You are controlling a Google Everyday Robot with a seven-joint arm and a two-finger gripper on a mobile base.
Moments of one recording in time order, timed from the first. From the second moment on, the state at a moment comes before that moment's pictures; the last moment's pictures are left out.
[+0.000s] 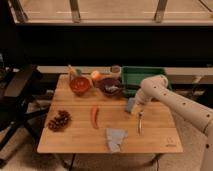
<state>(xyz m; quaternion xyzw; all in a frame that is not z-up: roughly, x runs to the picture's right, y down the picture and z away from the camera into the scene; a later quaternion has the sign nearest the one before) 0.206 0.112 0.897 -0.27 -0.05 0.20 0.94</state>
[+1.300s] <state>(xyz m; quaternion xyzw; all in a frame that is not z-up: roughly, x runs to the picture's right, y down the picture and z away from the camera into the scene) 0.205 0.131 0.912 -0.27 -0.05 0.23 0.93</state>
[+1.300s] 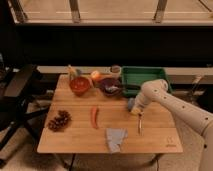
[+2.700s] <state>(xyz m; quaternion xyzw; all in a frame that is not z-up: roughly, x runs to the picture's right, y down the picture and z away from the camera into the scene) 0.246 0.113 0.853 -0.26 -0.03 0.27 0.93</state>
